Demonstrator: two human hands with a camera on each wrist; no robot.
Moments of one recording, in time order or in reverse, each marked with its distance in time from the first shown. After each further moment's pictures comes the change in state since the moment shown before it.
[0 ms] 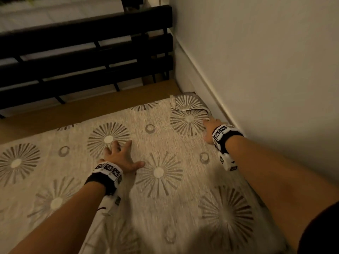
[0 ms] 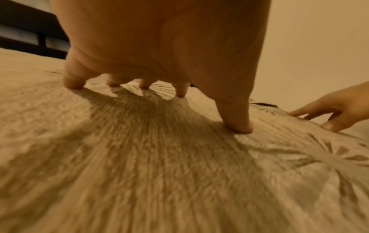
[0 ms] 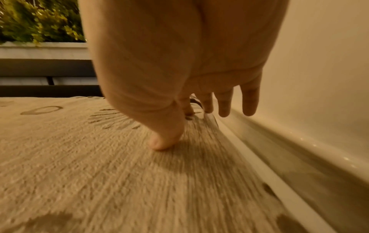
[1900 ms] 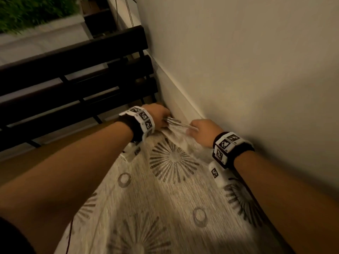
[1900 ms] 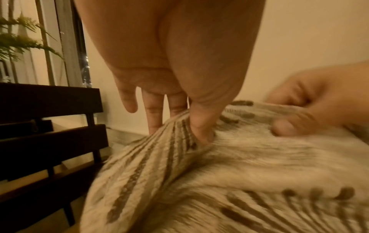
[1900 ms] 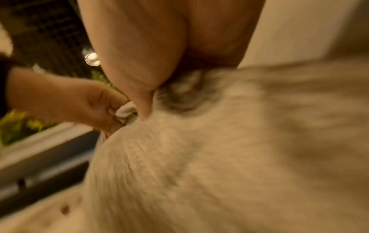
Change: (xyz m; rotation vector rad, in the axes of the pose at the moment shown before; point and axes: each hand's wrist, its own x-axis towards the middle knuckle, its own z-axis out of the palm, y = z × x) left_hand 0.161 0.272 -0.165 0.436 0.268 0.693; right_hand 0.103 0.044 -0.068 0.579 0.270 -0.195
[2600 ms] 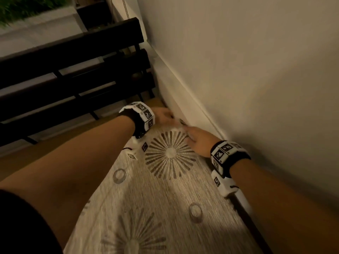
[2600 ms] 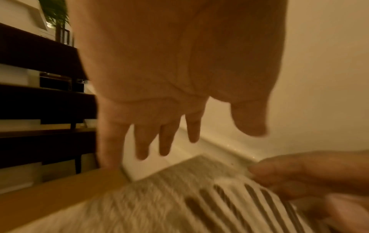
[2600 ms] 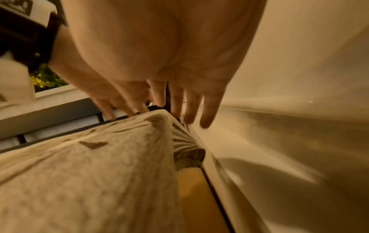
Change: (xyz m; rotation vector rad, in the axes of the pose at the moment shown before) left_hand 0.024 0.016 0.023 -0.462 -0.289 -0.175; right_hand -0.018 0.014 0.032 0.027 -0.154 0.001
